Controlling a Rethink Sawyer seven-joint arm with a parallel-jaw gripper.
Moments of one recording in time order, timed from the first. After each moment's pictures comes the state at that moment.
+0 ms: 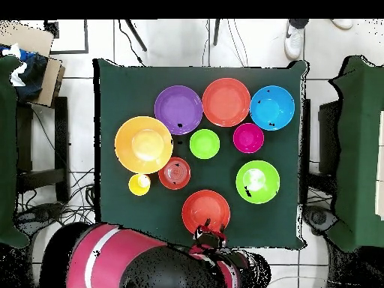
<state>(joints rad) -0.03 -0.24 -0.50 2.12 -0.44 -0.65 2.44</state>
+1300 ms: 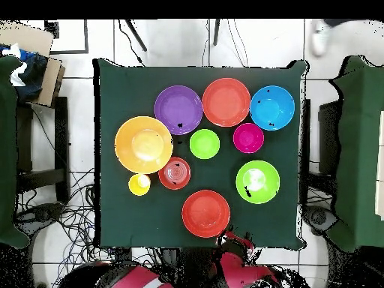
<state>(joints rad) -0.16 -0.50 -0.56 2.12 -0.64 -0.47 2.44</state>
